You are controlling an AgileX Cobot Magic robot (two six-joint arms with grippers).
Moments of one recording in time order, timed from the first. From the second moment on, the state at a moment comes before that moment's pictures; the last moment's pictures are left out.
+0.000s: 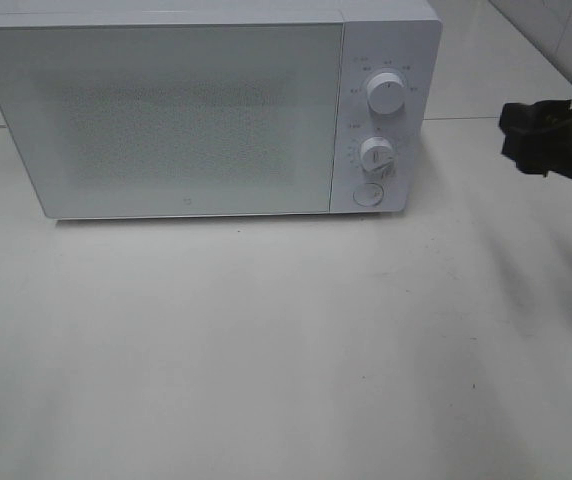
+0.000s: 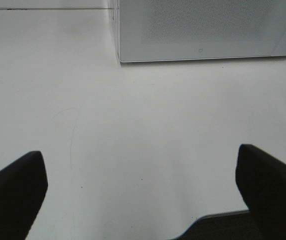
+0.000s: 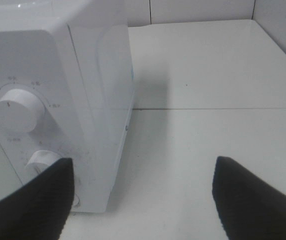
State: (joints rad) left arm -0.07 0.00 -0.52 -0.10 1.08 0.05; right arm 0.17 1.35 -0.39 0.09 -0.69 0.00
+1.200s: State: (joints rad) left arm -0.07 0.00 -0.52 -0.10 1.08 0.05; right arm 0.74 1.81 -0.45 0.75 -1.04 -0.15
